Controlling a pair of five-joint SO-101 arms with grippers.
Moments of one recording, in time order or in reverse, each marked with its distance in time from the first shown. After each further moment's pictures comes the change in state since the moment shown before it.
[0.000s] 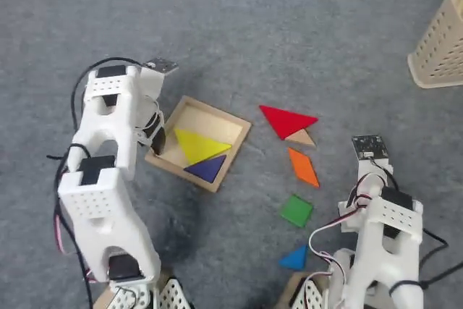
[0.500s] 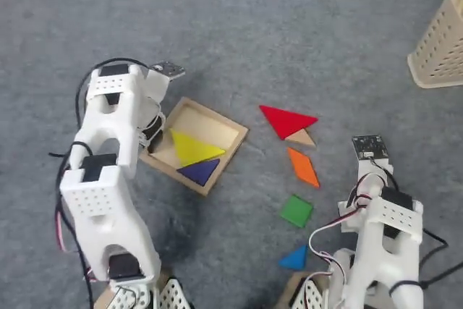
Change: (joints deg) left arm 0.3 0.3 -1.8 3.7 -5.1; right arm 0.0 0.0 0.0 0.0 0.0
